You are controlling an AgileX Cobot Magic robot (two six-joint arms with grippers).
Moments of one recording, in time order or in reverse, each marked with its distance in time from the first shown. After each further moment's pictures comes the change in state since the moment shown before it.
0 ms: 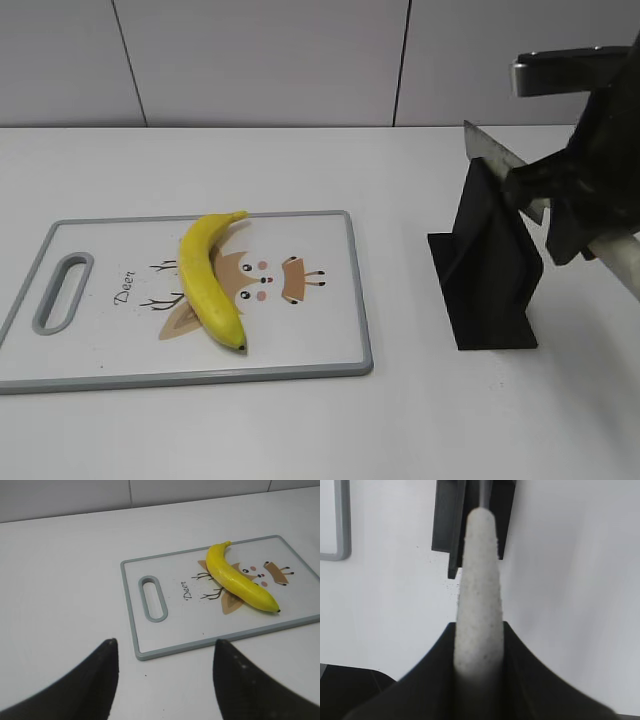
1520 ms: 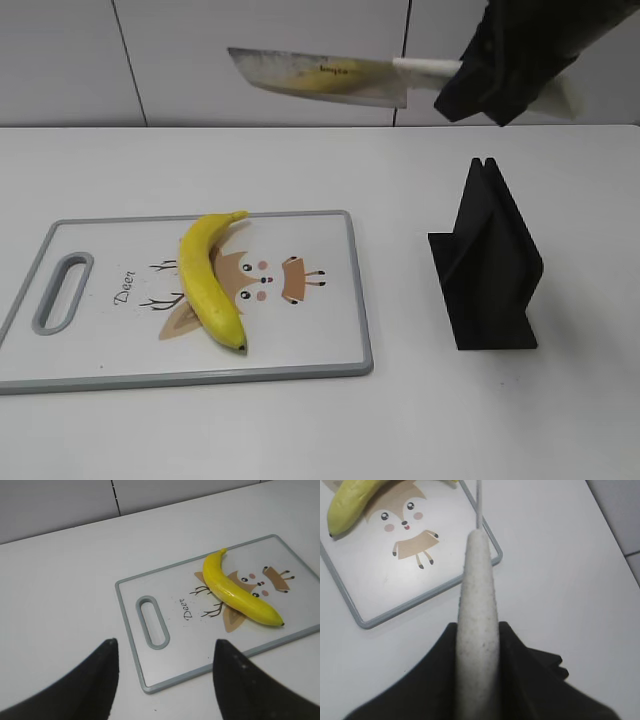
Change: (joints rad) left arm 0.000 0.401 -0.146 -0.045 -0.154 0.154; right arm 0.001 0.038 -0.202 0.271 -0.288 -1.104
